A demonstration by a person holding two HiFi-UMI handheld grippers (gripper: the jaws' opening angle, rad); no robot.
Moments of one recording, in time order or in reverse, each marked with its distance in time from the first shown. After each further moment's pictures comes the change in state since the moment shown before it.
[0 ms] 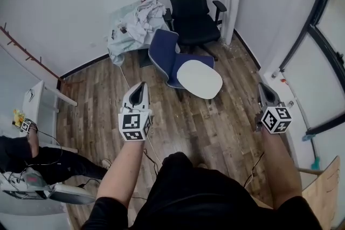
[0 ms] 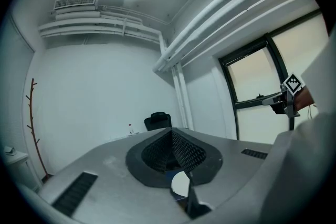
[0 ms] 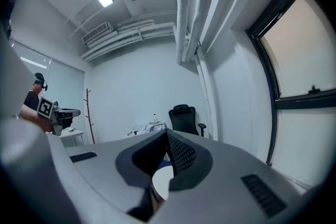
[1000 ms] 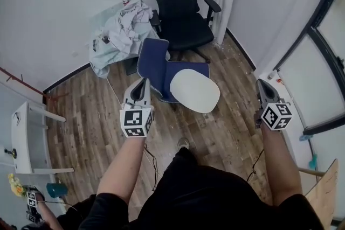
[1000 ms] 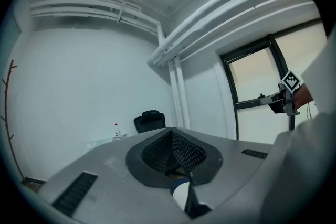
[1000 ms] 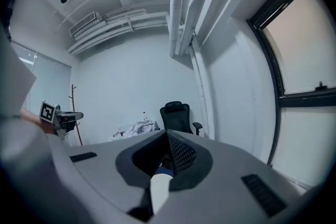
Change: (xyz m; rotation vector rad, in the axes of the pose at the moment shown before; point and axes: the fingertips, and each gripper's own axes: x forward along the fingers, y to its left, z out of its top) left arm 0.201 0.058 -0.036 -0.028 -0.008 -0.119; right arm 0.163 -0.041 0.006 0.019 0.040 -0.085
